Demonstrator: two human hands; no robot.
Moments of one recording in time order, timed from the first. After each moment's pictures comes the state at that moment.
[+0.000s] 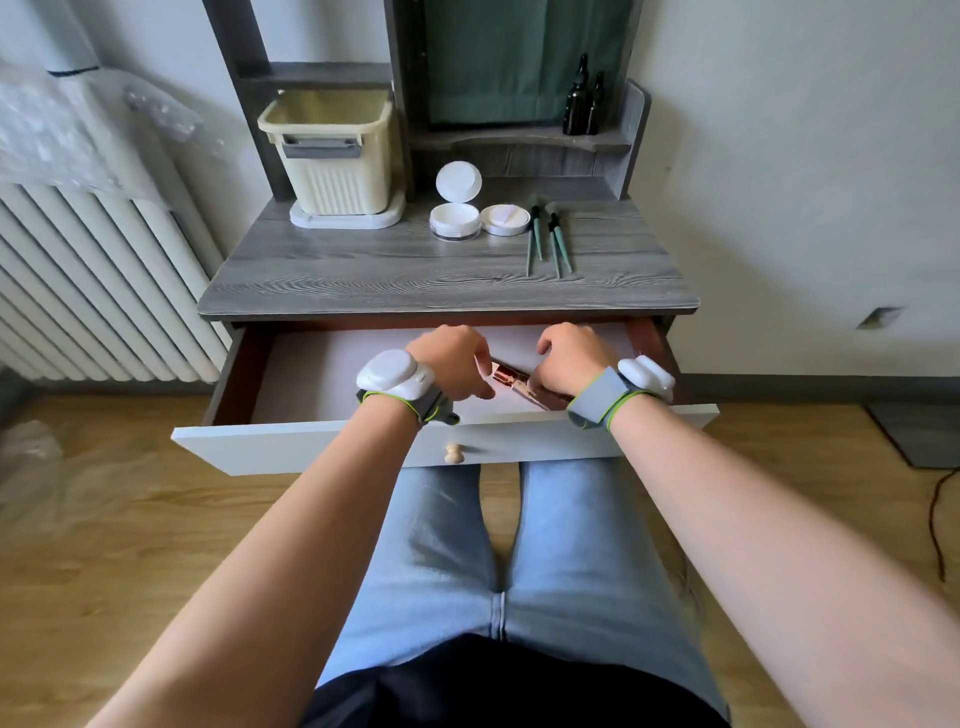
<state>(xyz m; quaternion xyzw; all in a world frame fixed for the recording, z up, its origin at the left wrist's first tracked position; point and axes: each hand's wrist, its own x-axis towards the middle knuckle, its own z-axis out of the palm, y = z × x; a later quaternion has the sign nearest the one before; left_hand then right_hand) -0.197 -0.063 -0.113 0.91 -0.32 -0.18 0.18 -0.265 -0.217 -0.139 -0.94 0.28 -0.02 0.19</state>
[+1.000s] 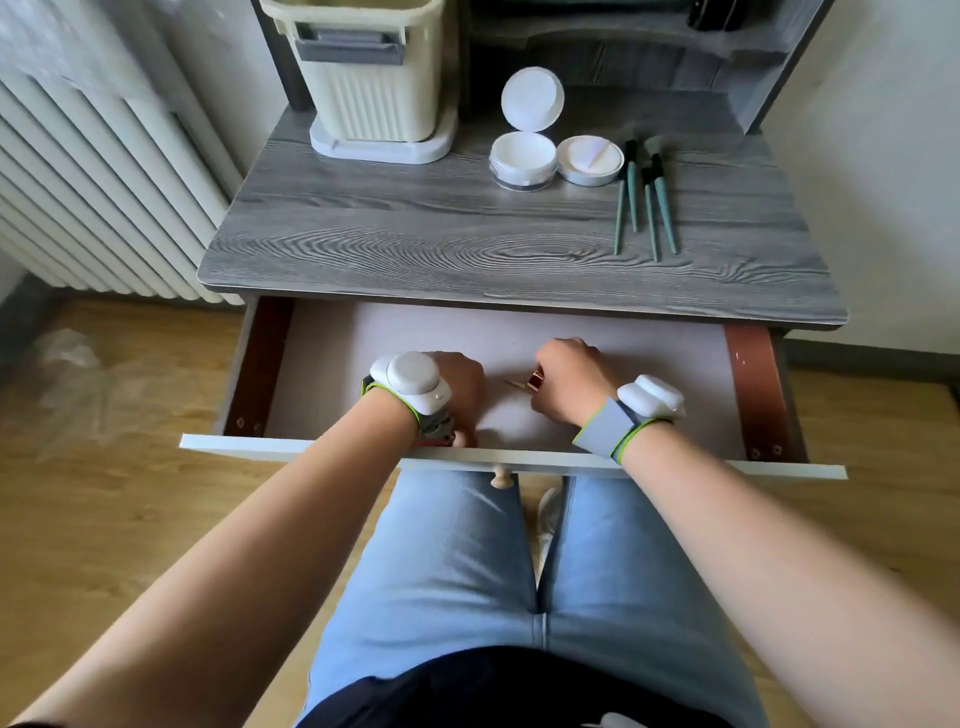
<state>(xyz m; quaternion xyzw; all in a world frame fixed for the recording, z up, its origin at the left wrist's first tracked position) -0.130 -0.038 -0.162 0.87 -0.33 -0.35 -0.06 -0.203 -0.180 -0.177 -0.97 0.16 0.13 0.10</state>
